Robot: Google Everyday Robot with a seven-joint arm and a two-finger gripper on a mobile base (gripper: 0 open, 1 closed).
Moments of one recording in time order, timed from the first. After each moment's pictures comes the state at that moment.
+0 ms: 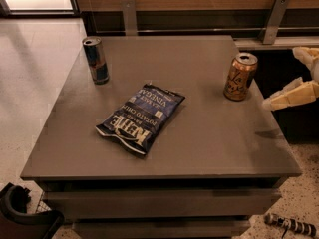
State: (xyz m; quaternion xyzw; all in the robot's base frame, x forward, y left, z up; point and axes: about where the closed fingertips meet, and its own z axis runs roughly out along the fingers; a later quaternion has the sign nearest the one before) arm 0.546 -0.290 0.913 -0.43 0.76 0.11 0.48
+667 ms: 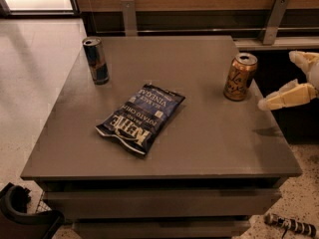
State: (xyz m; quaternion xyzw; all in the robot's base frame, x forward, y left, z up) arm 0.555 -0.285 0.902 -0.41 0.76 0.13 0.49
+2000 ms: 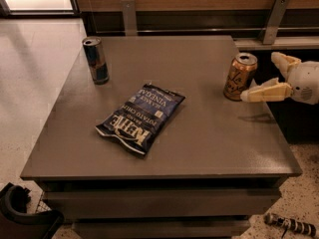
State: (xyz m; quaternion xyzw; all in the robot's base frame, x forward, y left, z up) arm 0.597 -0.263 0.887 -0.36 0.71 0.21 0.57
